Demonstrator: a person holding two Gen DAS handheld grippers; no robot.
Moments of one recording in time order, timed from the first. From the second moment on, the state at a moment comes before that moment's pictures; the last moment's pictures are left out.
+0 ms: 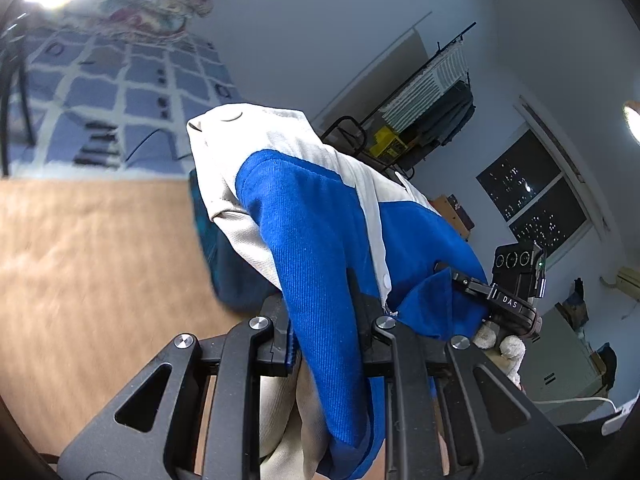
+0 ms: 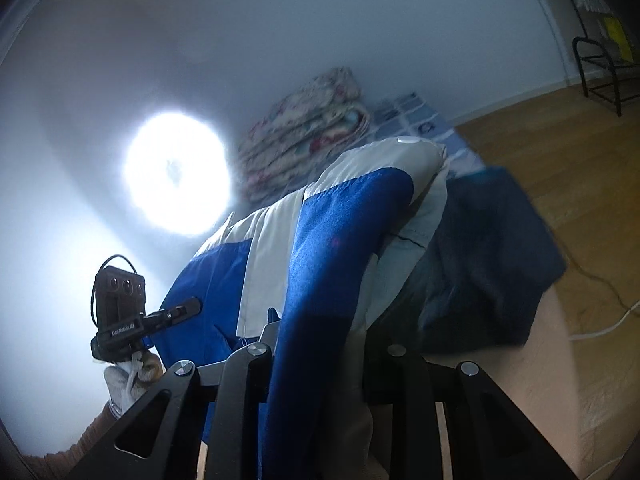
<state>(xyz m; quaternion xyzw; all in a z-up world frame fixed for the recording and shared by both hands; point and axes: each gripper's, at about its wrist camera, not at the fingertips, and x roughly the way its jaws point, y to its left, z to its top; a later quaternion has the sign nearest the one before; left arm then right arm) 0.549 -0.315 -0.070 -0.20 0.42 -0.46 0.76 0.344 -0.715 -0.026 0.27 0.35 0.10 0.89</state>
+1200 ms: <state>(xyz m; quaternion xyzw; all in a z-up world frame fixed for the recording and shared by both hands) 0.639 -0.425 -0.121 -0.14 0.45 -0.38 0.80 0.486 -0.821 -0.096 0.21 0.42 -0.03 0.88</state>
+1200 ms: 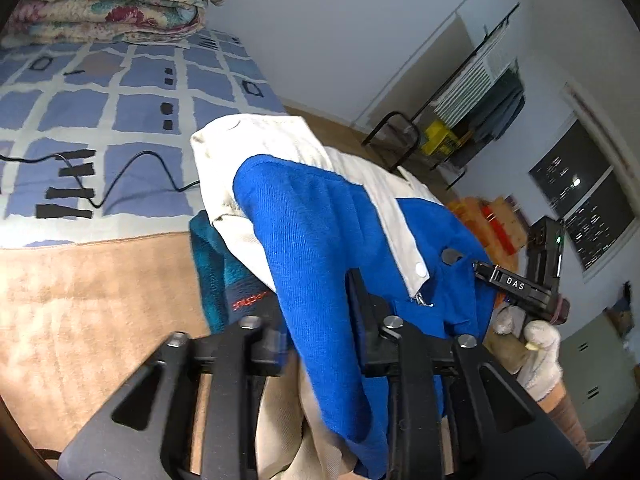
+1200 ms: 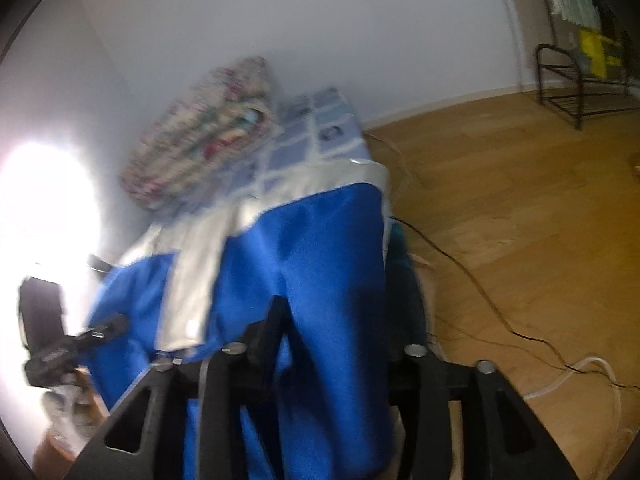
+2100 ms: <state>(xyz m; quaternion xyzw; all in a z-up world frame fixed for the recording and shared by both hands) 0.427 -0.273 0.050 -0.10 0.36 -0.37 0.85 0.318 -0.706 0.050 0.18 0.35 -0.06 0.92</state>
